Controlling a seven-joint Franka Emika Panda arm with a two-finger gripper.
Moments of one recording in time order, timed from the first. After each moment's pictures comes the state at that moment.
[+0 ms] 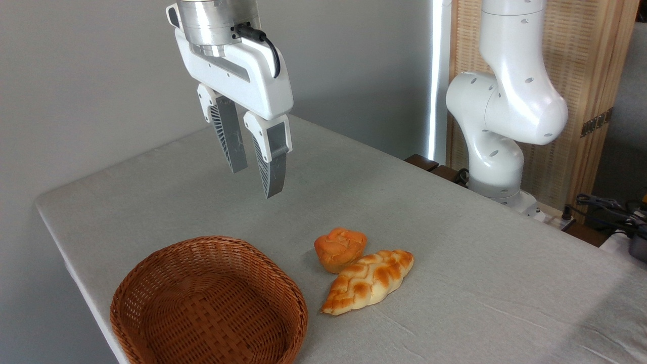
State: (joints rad) arm -0.05 0.01 0.02 -1.58 -0.07 1.60 0.75
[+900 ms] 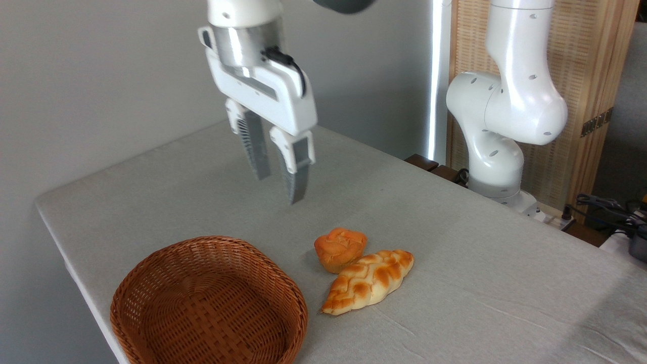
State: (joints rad) arm -0.07 -0.16 0.00 -1.90 -0.07 1.74 0.76
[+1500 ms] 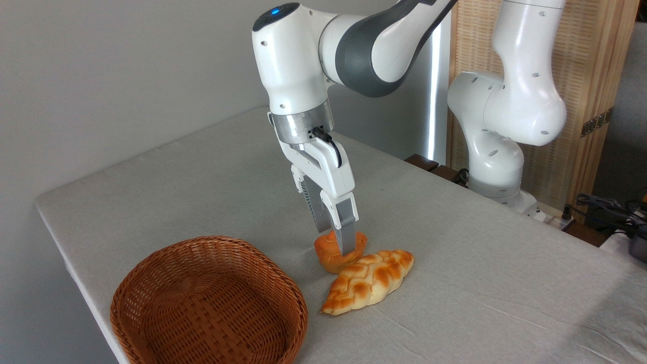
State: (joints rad) arm -0.12 -0.27 0.00 -2.35 0.13 2.02 0.83
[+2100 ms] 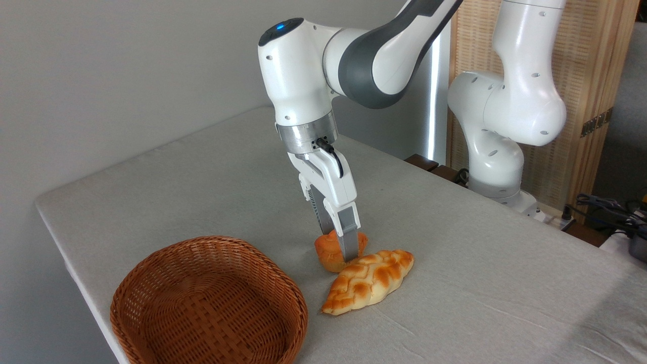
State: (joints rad) arm -0.12 -0.27 0.00 -2.40 0.14 2.07 0.85
